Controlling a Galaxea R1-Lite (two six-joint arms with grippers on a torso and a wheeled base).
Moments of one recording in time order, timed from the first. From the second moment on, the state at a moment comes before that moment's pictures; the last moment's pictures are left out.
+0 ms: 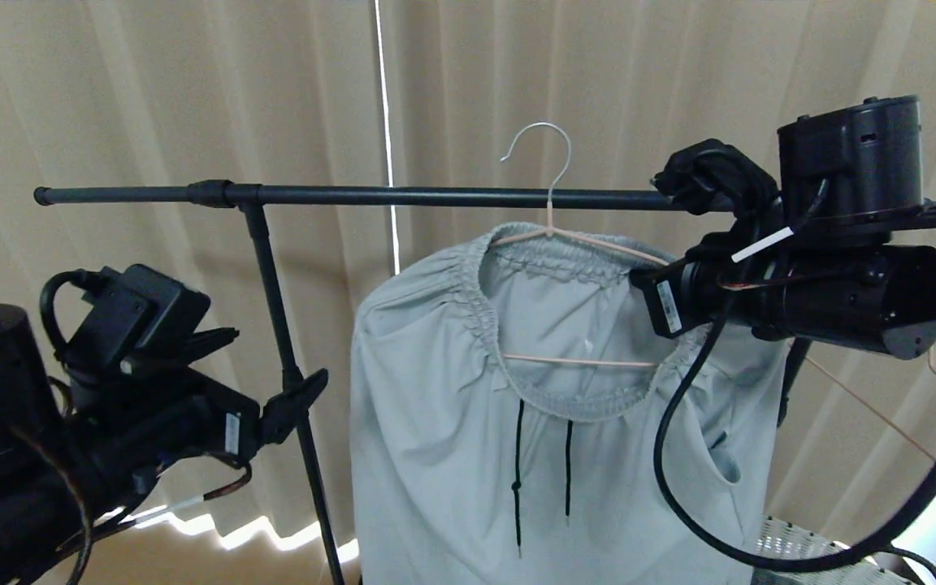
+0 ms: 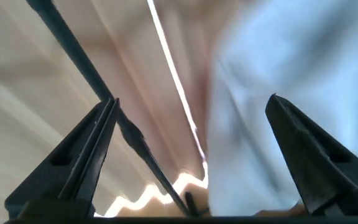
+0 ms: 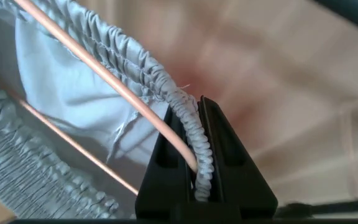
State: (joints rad) left arm -0.44 1.35 -0.44 -0.70 0.12 0.22; right arm 0.56 1.64 -1.20 -0.01 -0.33 -0.08
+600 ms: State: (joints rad) left arm -0.44 1.08 -0.35 -0.69 0.07 0.15; right arm 0.42 1.76 -1.26 -0.01 -0.54 -0.07
